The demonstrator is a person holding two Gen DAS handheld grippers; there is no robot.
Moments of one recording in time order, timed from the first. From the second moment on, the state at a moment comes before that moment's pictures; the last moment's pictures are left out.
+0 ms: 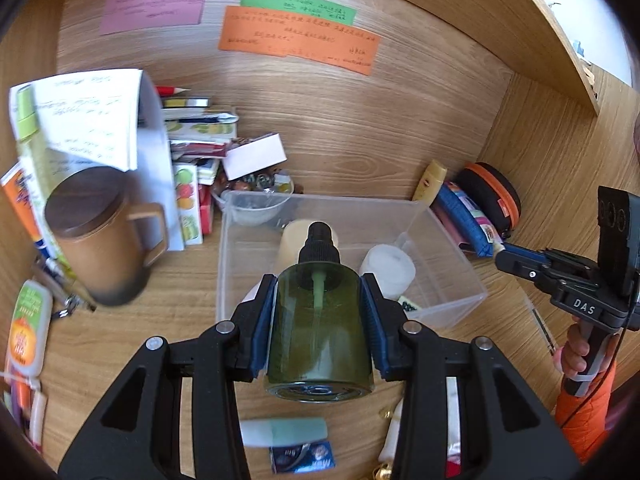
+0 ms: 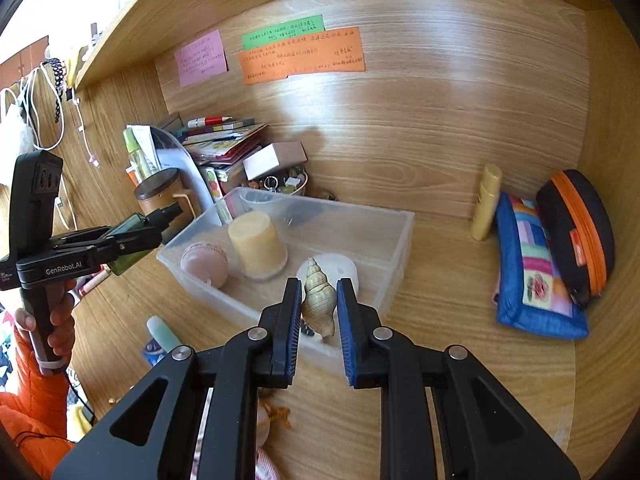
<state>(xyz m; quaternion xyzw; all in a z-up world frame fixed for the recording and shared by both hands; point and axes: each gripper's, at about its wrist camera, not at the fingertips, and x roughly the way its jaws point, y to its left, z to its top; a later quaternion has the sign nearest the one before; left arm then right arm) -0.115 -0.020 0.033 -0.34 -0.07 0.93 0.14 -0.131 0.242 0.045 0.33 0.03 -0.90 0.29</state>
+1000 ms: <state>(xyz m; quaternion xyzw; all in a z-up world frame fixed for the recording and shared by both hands) -0.187 0.050 -0.003 -0.42 -0.02 0.88 0.20 -0.176 0.217 -0.002 0.38 0.06 -0.87 0.29</state>
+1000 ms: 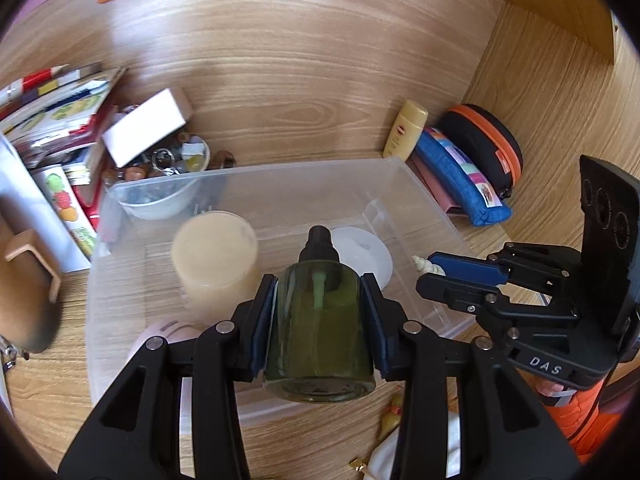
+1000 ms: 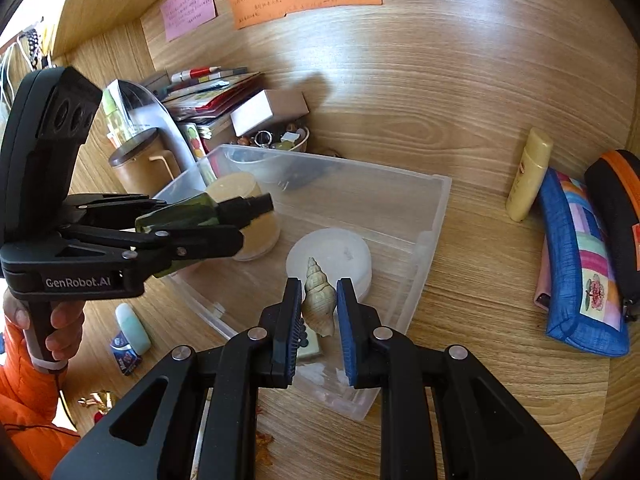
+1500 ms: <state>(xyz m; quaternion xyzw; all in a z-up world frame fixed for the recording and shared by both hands) -0.195 0.066 -0.021 -0.45 -0.02 0.87 0.20 -0.169 0.209 -0.001 0.36 0.10 -0.88 0.27</state>
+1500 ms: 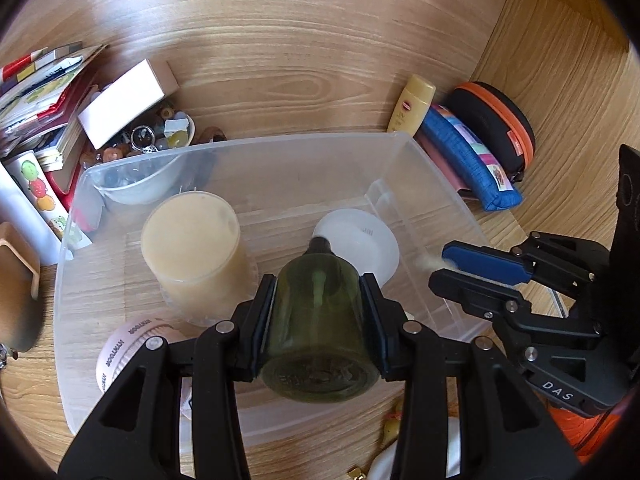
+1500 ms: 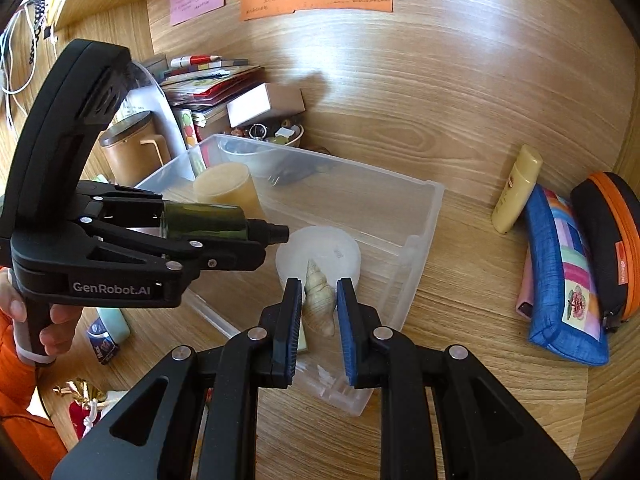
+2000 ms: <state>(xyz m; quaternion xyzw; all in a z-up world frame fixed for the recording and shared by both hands) -0.180 0.061 -0.009 -0.43 -0.01 0.89 0.17 -0.167 0.211 0.000 0.36 0.09 -0.88 0.29</state>
